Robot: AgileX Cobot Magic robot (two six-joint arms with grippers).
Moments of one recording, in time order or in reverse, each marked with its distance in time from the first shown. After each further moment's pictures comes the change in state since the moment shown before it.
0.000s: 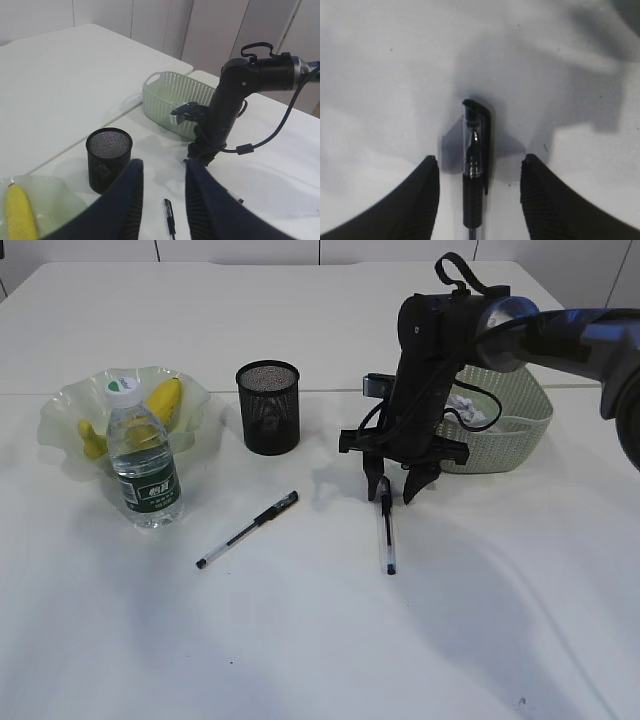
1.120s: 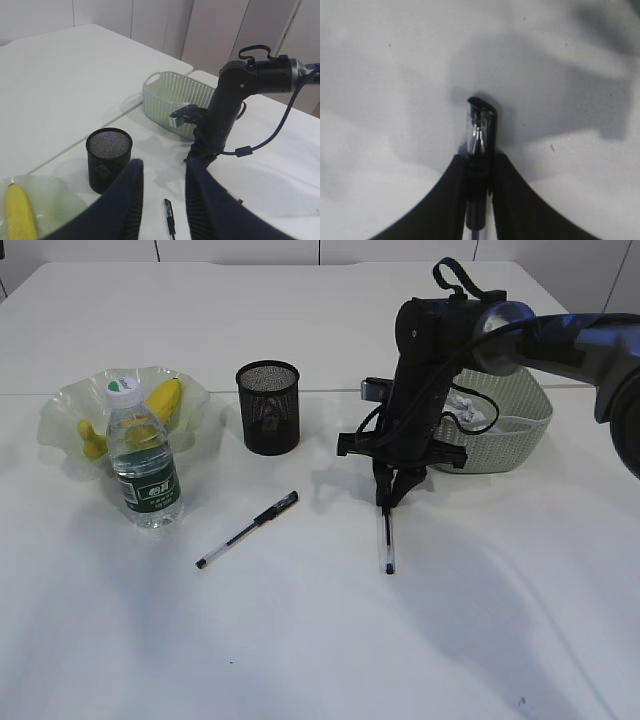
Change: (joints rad) left arm 0.000 0.000 0.000 0.000 0.000 0.000; right arm 0.001 0.016 -0.009 0.009 0.009 0.000
